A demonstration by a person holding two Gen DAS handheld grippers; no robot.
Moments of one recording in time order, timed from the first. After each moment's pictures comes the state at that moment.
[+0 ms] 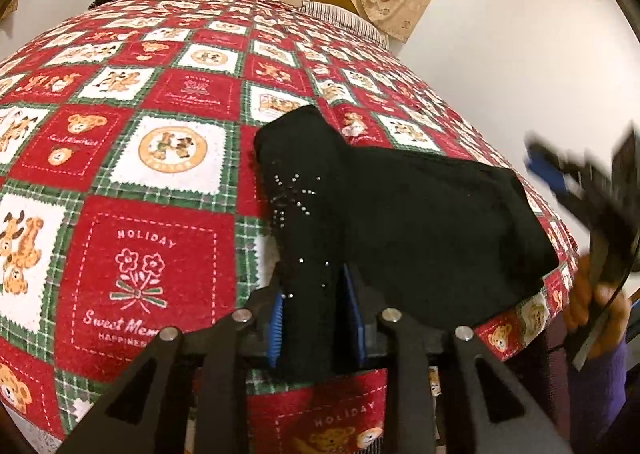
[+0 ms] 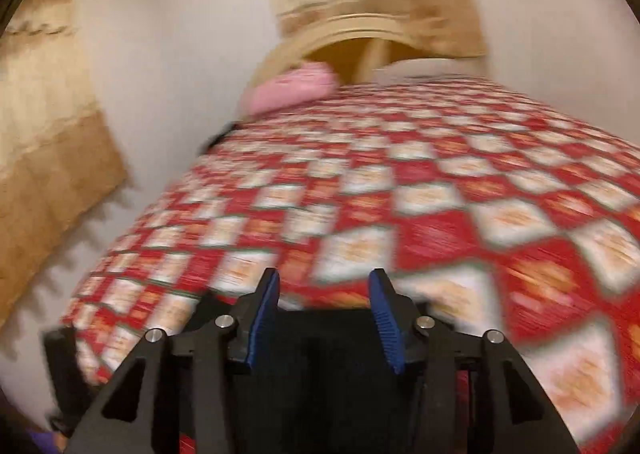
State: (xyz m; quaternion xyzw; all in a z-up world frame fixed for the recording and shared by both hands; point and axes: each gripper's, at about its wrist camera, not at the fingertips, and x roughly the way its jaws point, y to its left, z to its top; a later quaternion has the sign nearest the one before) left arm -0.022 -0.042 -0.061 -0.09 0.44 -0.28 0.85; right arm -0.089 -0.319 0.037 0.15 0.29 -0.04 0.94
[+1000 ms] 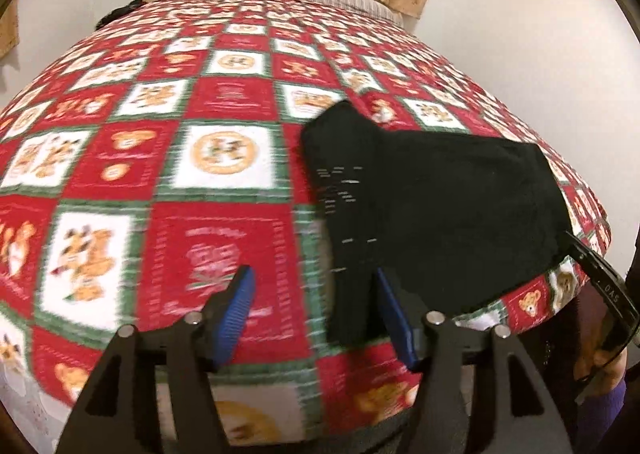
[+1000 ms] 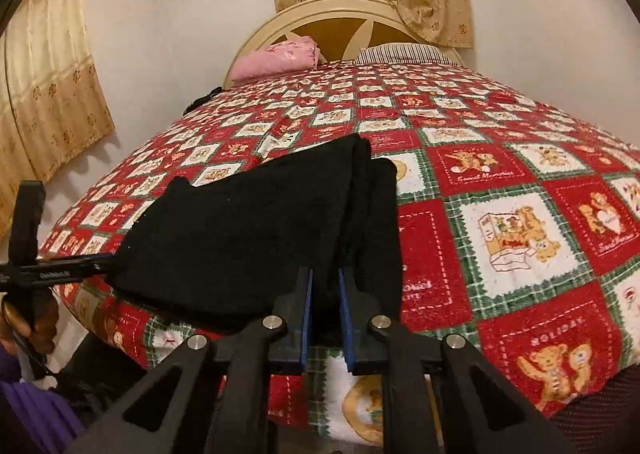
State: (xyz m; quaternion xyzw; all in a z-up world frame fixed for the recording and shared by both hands) left arm -0.029 -0.017 -0.046 -0.02 0.46 -0.23 0.86; right arm -0.173 -0.299 -0.009 0.09 0.33 -0.05 0.94
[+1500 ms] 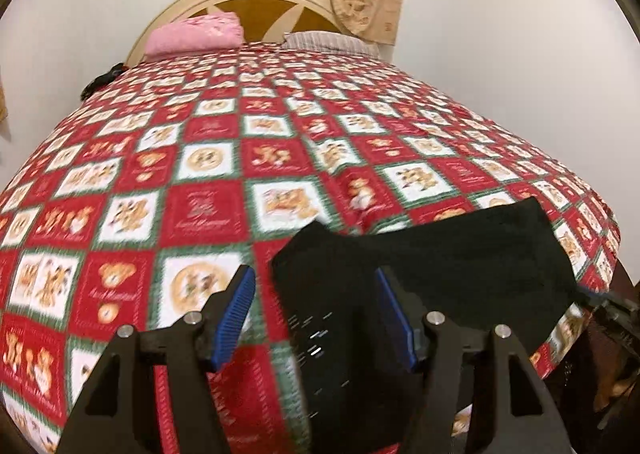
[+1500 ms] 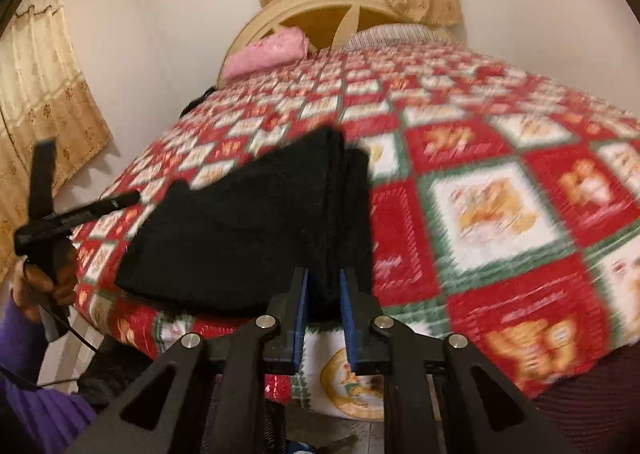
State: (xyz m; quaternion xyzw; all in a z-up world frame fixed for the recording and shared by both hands) left arm 0.009 -0.073 0.001 0.04 0.37 -0.27 0.89; right arm -0.190 -0.323 0.000 0.13 0.33 -0.06 0.93
